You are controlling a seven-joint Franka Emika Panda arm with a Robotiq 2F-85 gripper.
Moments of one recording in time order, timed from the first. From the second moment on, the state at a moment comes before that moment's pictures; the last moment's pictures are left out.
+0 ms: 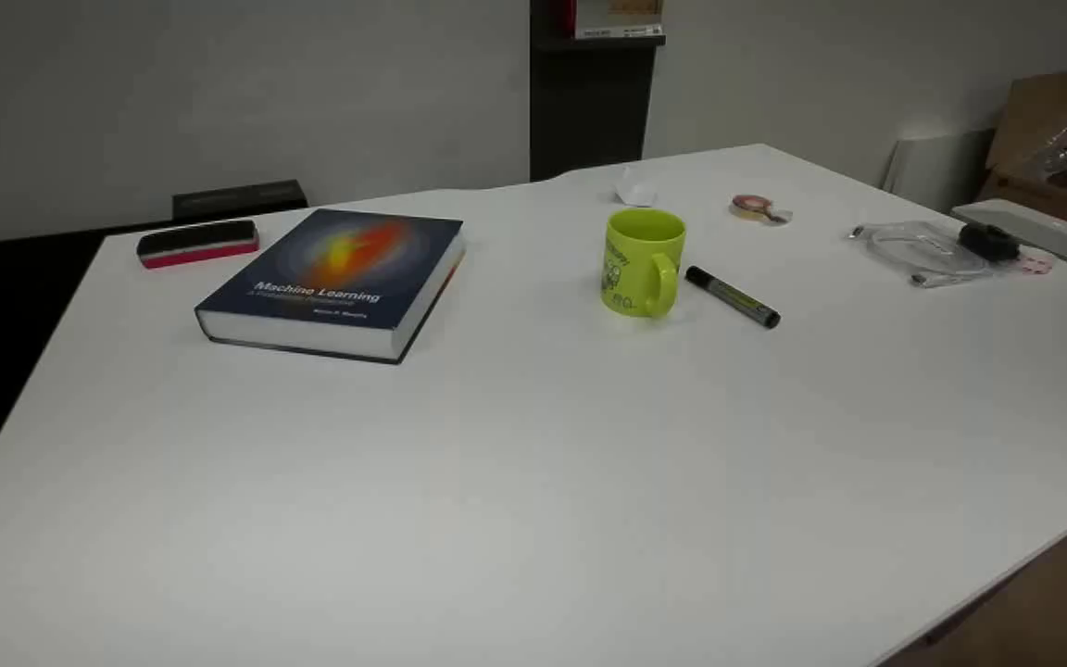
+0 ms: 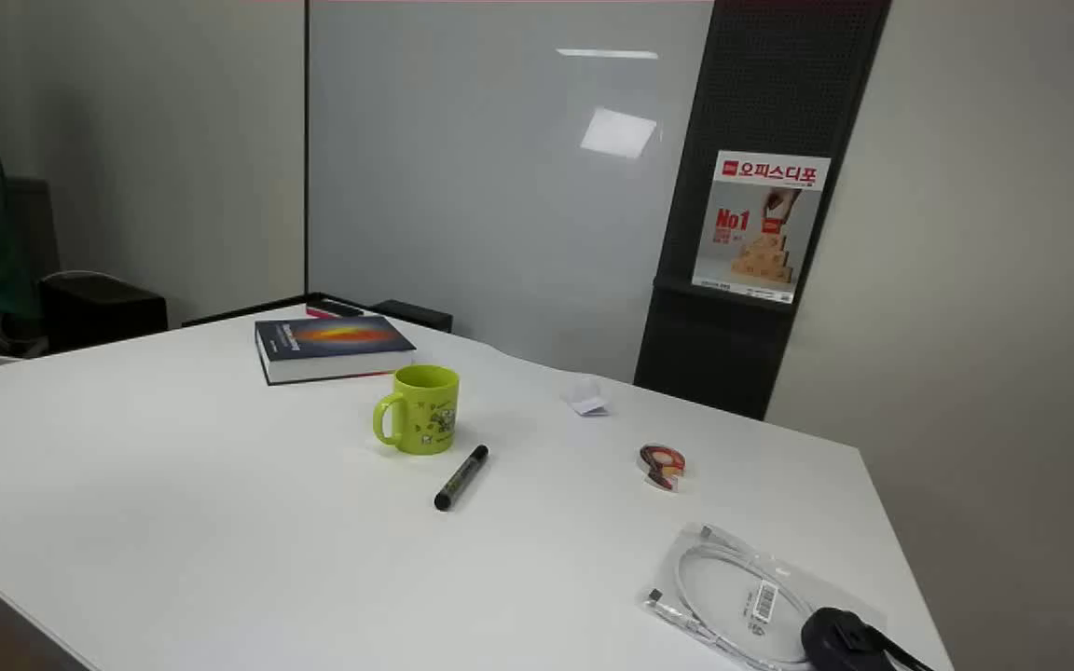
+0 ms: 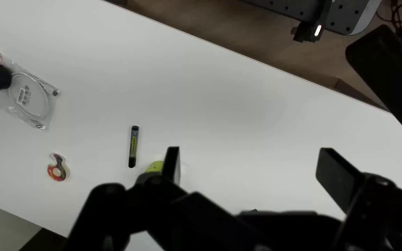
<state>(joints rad) 0.21 -0.83 0.32 -2.49 0.04 1.72 0.13</state>
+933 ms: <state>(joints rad) 0.20 -0.83 0.30 -2.51 0.02 1.75 0.13</state>
